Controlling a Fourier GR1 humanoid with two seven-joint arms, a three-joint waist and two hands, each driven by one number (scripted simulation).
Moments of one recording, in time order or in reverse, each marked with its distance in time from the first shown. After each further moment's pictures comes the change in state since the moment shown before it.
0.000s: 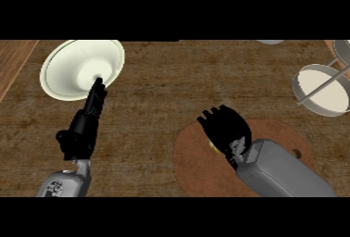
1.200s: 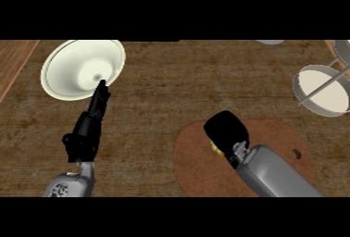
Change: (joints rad) left arm 0.016 -0.051 0.015 -0.006 -0.058 -0.025 -0.006; right arm 0.109 0.049 -0.039 0.132 0.330 -0.239 -0.290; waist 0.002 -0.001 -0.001
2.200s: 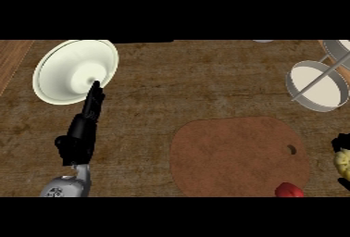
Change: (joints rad) left arm 0.025 0.001 0.016 -0.036 -0.005 0.007 0.017; right arm 0.437 -0.722 -0.370 0.144 -0.185 -0.868 -0.883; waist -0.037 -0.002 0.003
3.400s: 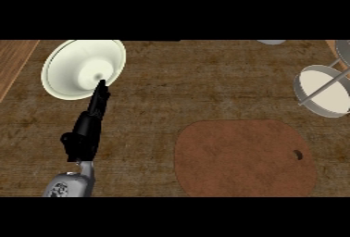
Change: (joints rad) left arm -0.026 -0.013 0.003 0.040 0.005 -0.029 -0.021; right arm -0.083 -0.392 -0.591 0.155 -0.713 0.548 -0.195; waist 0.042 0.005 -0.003
